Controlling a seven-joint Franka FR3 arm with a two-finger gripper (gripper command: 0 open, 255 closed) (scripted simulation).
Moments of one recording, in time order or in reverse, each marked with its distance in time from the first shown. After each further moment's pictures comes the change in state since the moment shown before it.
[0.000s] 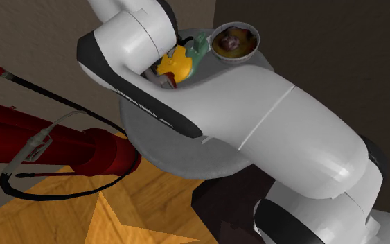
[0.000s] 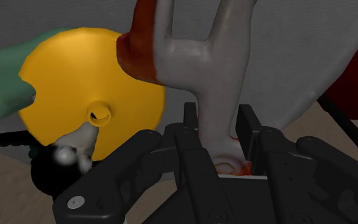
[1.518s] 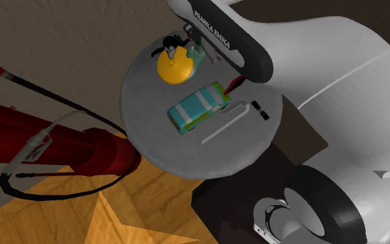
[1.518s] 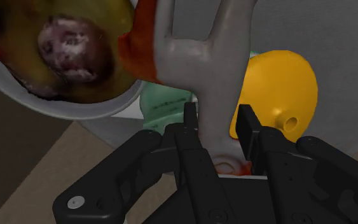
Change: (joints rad) arm -0.245 -0.050 -0.084 0.036 0.051 -0.083 -0.327
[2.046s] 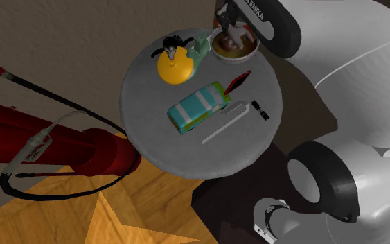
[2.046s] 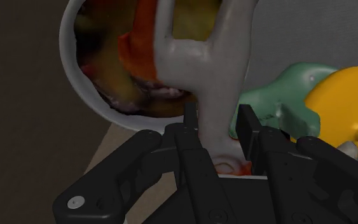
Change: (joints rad) arm -0.123 0.062 -0.042 0.102 0.026 -0.040 -0.161
